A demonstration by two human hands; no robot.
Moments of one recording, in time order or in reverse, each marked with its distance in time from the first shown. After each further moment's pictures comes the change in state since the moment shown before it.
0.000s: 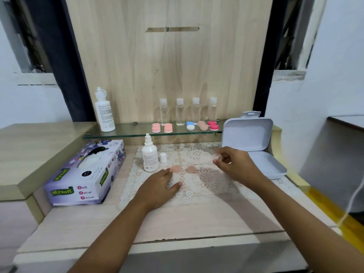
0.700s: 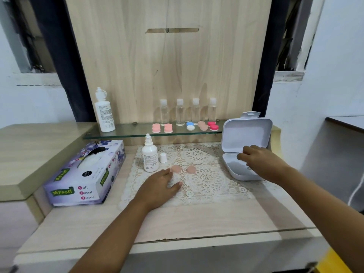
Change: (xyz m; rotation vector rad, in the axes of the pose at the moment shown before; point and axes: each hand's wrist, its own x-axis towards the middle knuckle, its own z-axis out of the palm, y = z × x) left_hand 0.000 0.000 -0.001 -0.023 0.007 0.006; right_hand 0.017 0.075 -0.044 -0.952 -0.119 -0.464
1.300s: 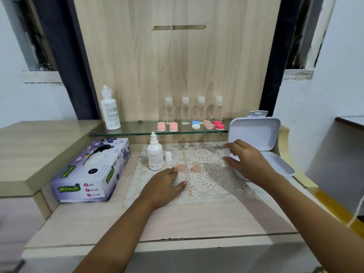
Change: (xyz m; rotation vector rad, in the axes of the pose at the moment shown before) left_hand -0.001 0.000 -0.001 -0.013 0.009 0.004; right_hand 0.027 -0.055 -0.014 0.557 0.371 0.131
